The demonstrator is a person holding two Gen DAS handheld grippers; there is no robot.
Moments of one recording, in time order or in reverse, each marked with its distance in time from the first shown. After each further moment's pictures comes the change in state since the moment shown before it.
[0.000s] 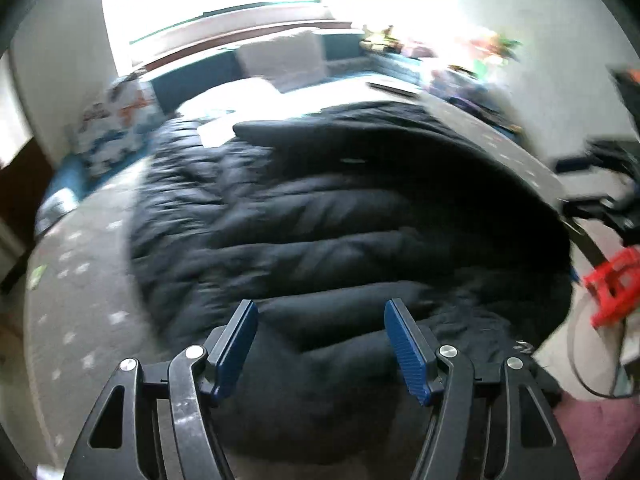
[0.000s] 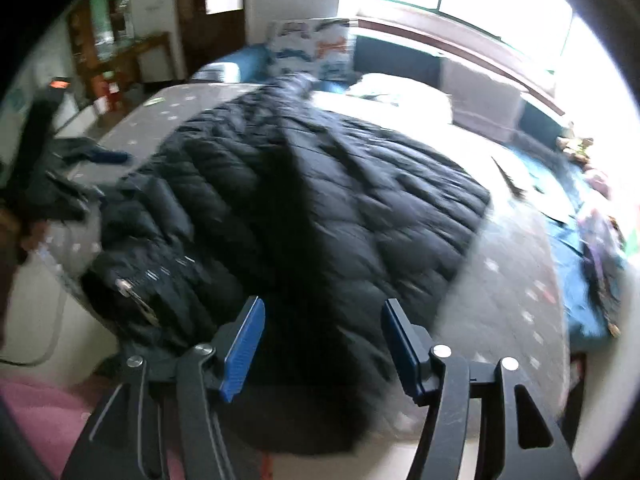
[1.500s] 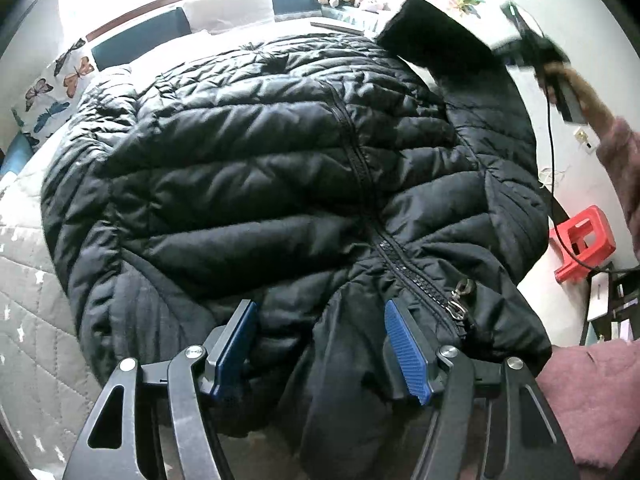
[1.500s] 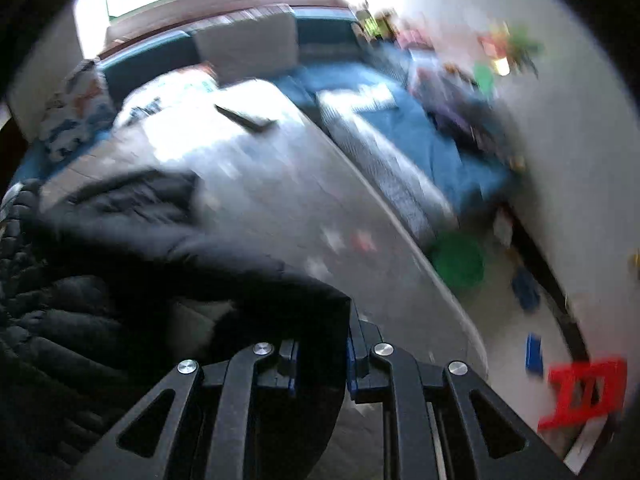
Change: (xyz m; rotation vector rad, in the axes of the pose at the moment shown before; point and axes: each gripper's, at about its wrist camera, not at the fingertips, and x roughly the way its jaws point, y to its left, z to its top) left arm 0.030 -0.018 -0.041 0.034 0.152 -0.133; right arm 0.060 -0.280 -0.053 0.717 0.112 -0.448
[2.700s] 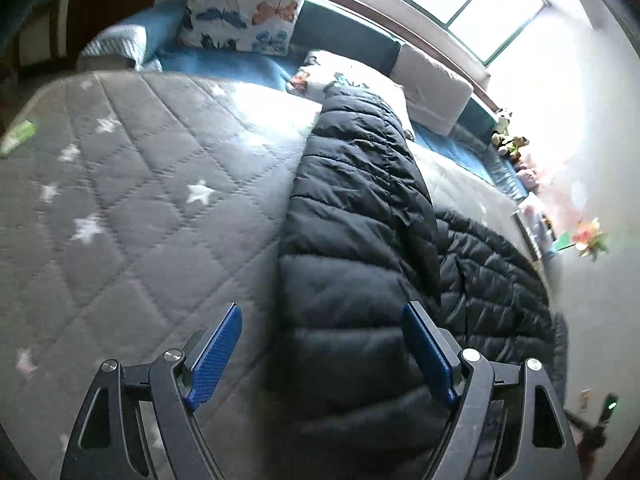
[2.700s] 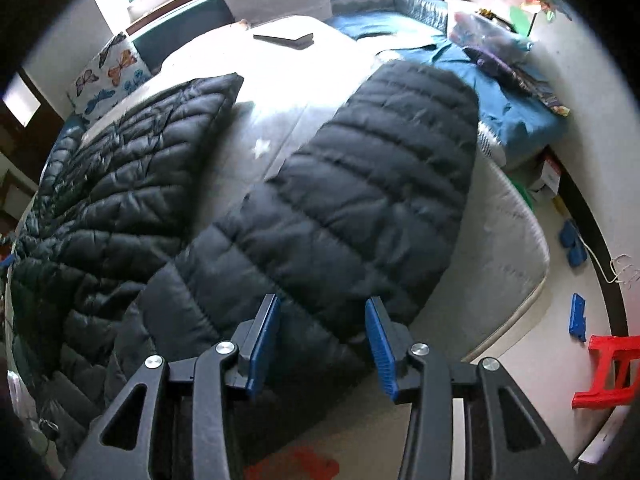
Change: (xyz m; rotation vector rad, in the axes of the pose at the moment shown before) left arm 0.025 0.364 0.098 -0.759 -0.209 0.009; right arm 0.001 0.011 -0.082 -0.032 0.141 0.197
